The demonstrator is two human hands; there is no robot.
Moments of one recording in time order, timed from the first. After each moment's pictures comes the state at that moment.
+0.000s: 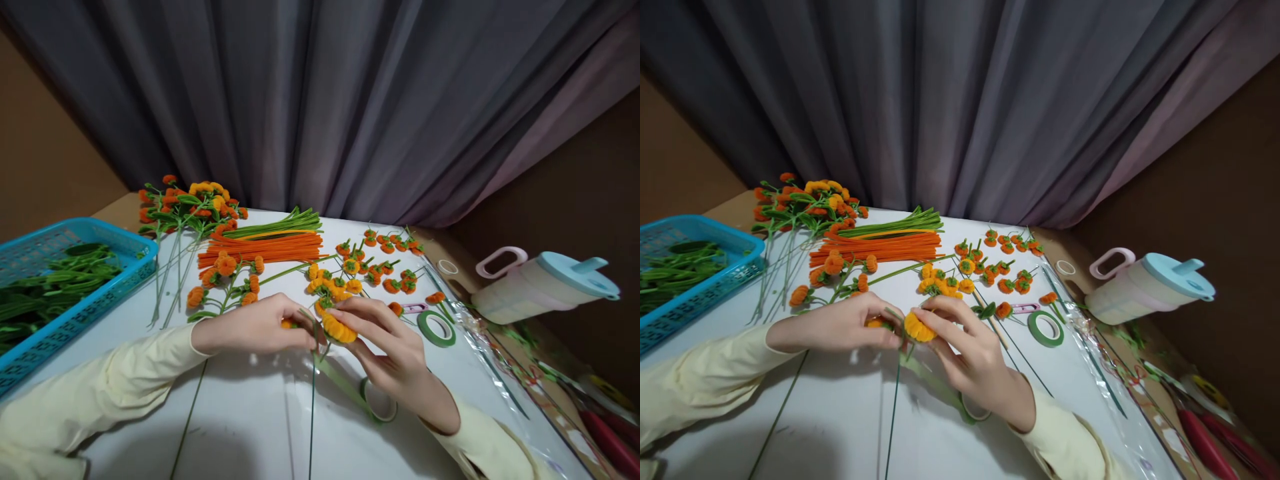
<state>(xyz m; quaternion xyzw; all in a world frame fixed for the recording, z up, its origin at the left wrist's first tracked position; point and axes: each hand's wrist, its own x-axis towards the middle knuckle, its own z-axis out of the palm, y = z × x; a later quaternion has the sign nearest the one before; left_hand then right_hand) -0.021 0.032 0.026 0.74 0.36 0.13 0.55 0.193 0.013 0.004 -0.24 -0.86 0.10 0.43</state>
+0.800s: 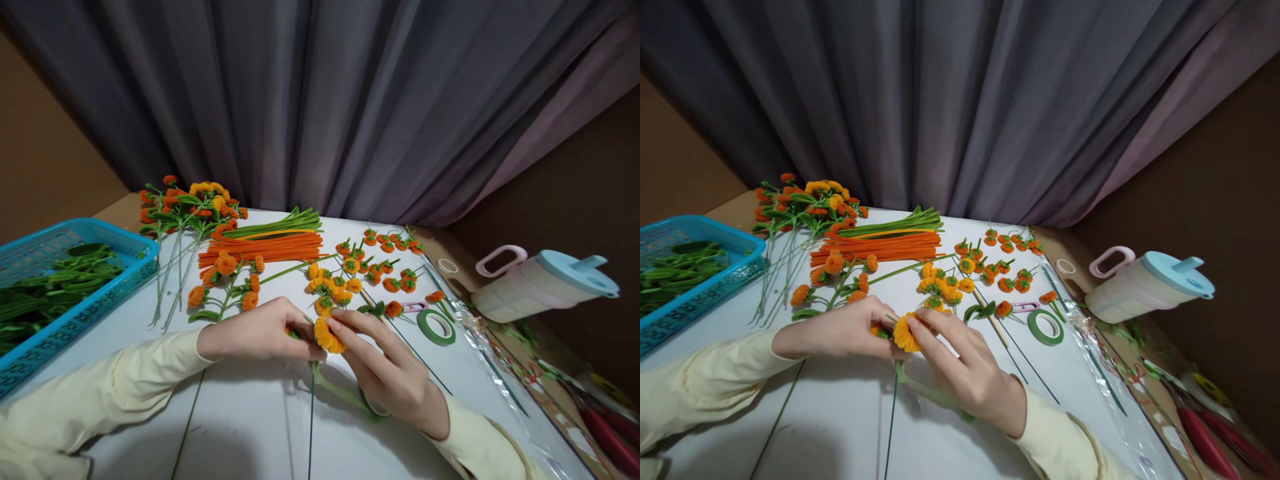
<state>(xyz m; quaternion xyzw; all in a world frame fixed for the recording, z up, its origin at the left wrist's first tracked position) -0.017 0.028 0.017 0.74 0.33 0.16 0.57 0.194 -0.002 -0.001 -0.24 -0.89 -0.04 0.39</state>
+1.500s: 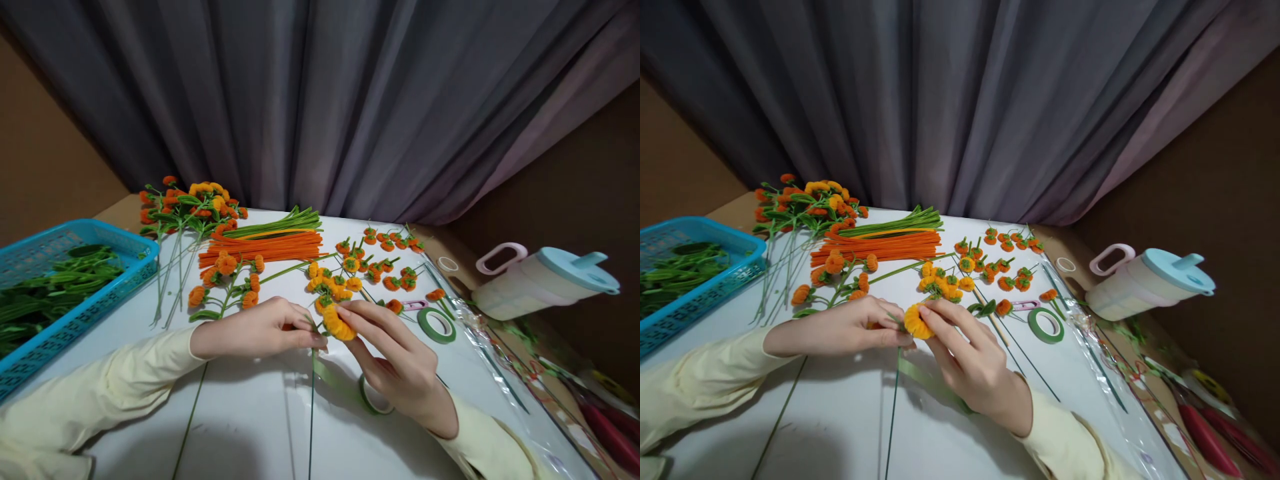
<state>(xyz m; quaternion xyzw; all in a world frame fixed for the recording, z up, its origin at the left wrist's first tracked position) -0.020 0.030 0.018 0.80 0.31 0.15 0.50 0.189 0.002 0.001 -0.28 -0.85 -0.03 0.45</state>
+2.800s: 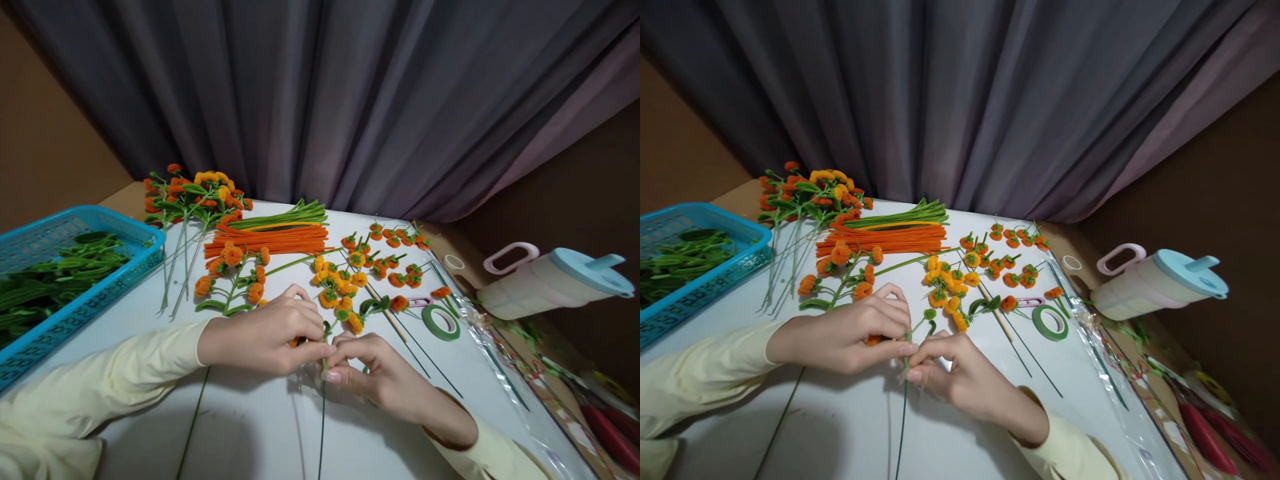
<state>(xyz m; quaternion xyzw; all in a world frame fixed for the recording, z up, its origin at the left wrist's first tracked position) -0.020 0.015 0.029 0.90 0.24 0.15 0.32 0.181 -0.006 0.002 -0.34 -0.73 0.56 0.19</state>
